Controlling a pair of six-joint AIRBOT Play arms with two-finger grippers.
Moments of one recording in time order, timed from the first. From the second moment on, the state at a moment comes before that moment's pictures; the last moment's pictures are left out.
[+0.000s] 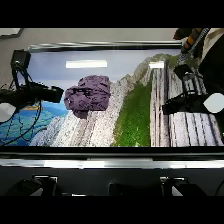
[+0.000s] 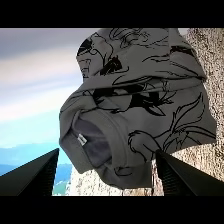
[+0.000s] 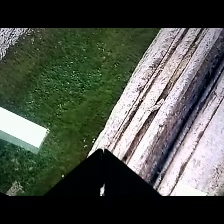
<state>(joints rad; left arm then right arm) -0.32 -0.95 1.12 1.66 -0.83 -1.65 0.04 -0.96 1.08 -1.37 1.12 1.18</state>
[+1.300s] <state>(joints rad) -0.38 -1.32 1.34 1.43 -1.10 -1.90 0.04 -0.94 1.08 -1.32 1.12 1.20</state>
